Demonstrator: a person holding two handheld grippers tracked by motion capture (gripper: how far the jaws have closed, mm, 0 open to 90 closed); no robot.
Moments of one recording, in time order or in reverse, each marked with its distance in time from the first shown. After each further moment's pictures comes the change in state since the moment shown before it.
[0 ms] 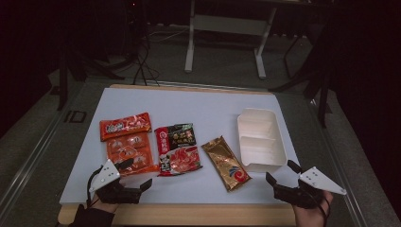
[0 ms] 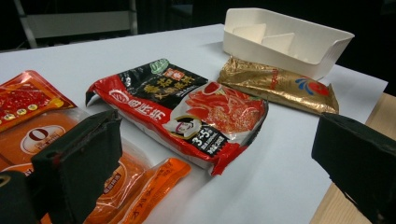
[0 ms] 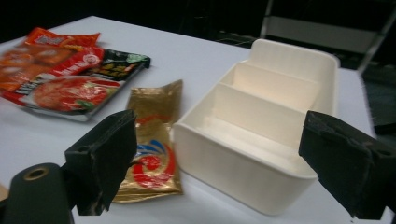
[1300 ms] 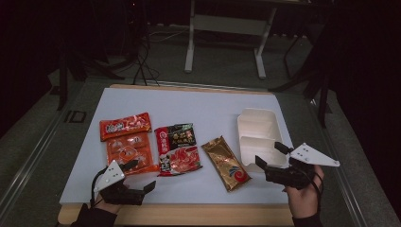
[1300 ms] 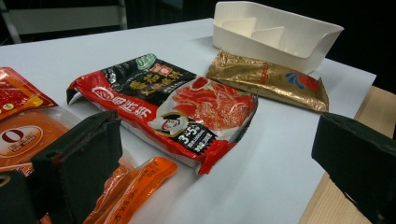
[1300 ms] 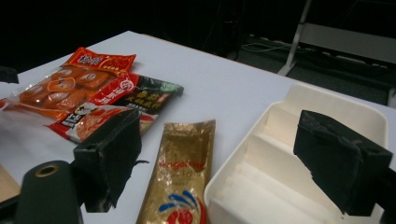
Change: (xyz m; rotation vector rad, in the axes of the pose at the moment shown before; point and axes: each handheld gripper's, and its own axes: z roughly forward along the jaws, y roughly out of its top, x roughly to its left) left arm -0.004 -0.001 0.007 0.018 -0.037 0.008; right arm 0.013 0.067 0.023 0.016 0.117 -0.025
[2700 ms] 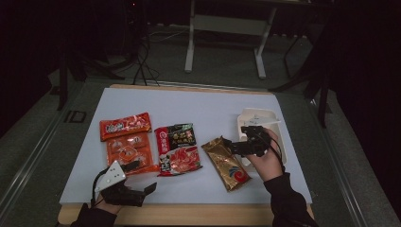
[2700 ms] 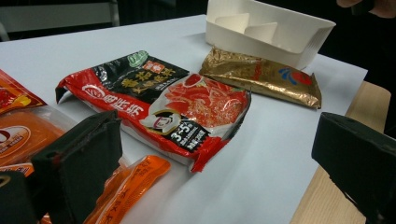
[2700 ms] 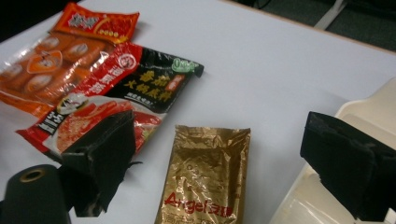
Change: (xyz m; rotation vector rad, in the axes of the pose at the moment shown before) left arm -0.001 -0.001 0.002 0.012 -0.027 0.006; right arm 0.002 0.027 0.125 0.253 0.105 0.026
